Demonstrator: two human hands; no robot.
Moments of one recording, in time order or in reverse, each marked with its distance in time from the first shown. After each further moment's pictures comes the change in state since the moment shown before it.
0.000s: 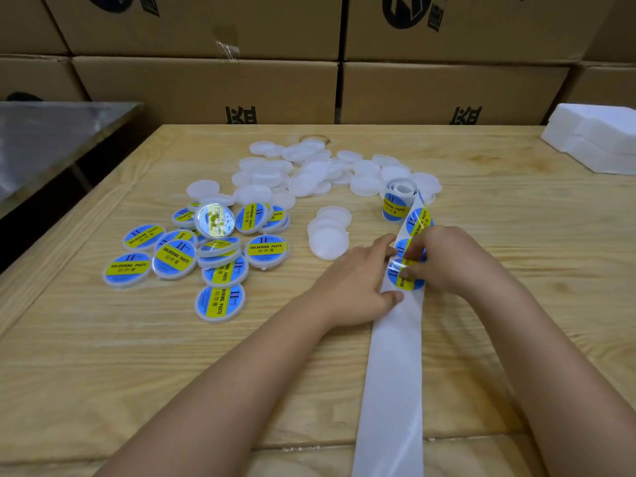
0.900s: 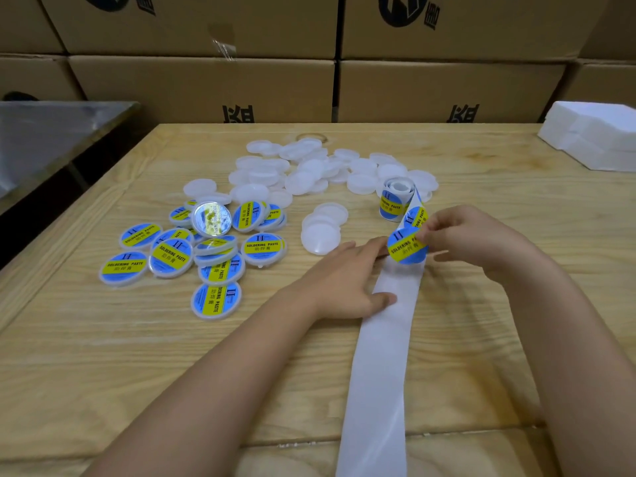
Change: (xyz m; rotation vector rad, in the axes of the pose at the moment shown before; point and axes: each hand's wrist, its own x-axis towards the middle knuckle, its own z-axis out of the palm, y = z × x) left_hand 0.002 -0.013 -0.006 0.093 -0.047 0.086; right_hand -0.004 0.016 -0.025 0.783 -0.076 0.104
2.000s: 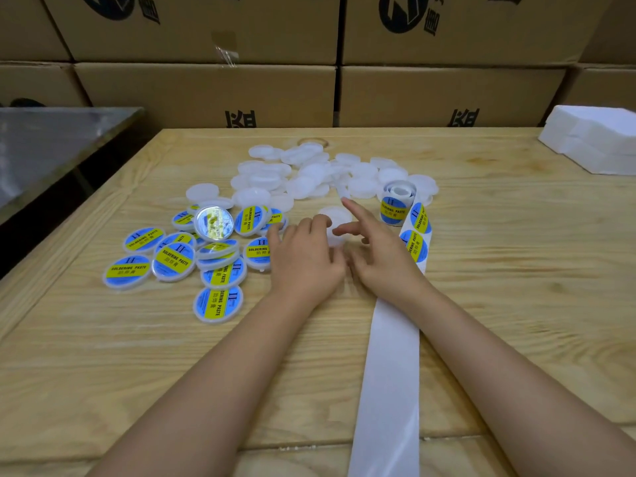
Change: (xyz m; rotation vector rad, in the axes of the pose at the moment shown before) left_hand -0.008 -0.016 -0.010 0.343 0.591 -0.429; right_hand 0.029 0.018 0.092 -0.093 0.065 -0.662
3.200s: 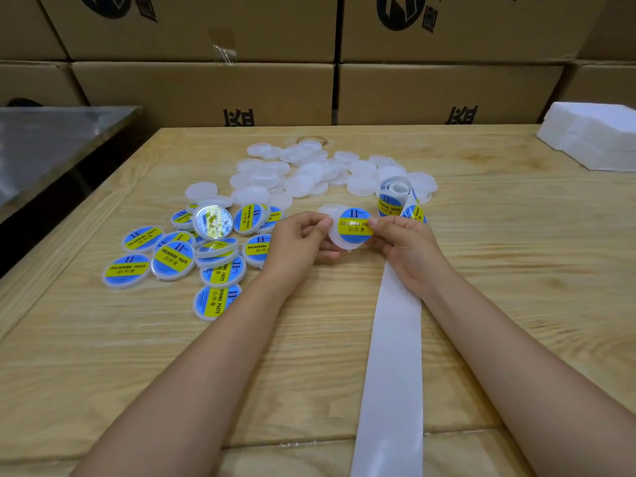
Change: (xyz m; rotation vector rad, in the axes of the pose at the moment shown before) left_hand 0.013 -0.002 -0.014 -1.249 -0.239 -0.423; right_hand 0.007 0.006 -0.018 0.979 0.200 0.396
